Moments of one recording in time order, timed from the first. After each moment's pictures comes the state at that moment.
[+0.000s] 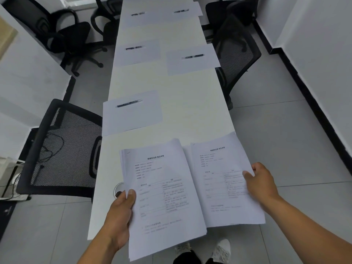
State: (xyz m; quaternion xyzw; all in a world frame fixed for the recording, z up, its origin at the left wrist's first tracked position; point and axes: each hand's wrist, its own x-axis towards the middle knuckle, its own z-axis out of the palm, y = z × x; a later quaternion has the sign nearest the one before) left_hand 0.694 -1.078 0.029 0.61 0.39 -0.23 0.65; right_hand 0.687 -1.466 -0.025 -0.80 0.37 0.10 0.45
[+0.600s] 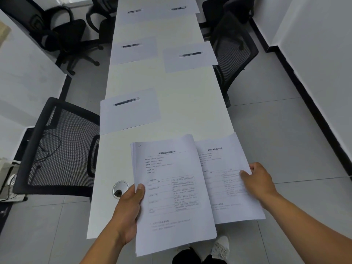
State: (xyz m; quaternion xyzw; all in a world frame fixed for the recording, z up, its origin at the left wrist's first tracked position) left_hand 0.697 -1.097 0.036 0.59 0.35 -0.27 0.67; right_hand 0.683 -1.469 -0.039 -0.81 0.37 0.13 0.42
